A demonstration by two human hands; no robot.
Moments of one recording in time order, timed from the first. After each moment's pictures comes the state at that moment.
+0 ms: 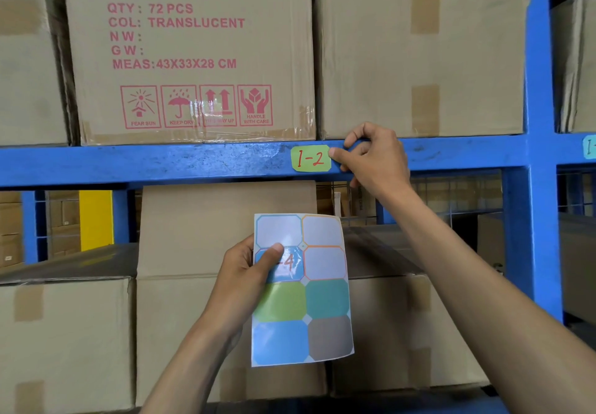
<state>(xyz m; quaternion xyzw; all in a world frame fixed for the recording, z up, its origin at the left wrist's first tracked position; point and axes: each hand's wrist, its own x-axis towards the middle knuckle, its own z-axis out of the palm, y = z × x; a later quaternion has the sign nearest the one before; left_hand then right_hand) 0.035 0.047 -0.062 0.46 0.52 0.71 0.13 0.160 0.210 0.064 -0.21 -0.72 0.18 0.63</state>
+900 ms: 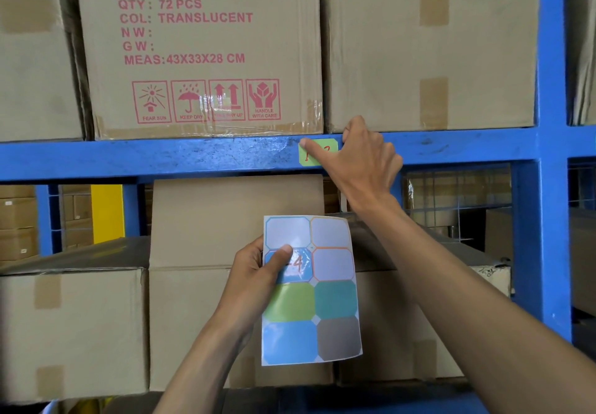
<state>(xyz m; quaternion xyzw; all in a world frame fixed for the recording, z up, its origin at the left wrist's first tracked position) 0.037 0.045 -0.073 0.46 0.52 0.71 0.14 0.128 0.183 0.059 -0.34 -0.67 -0.06 0.66</state>
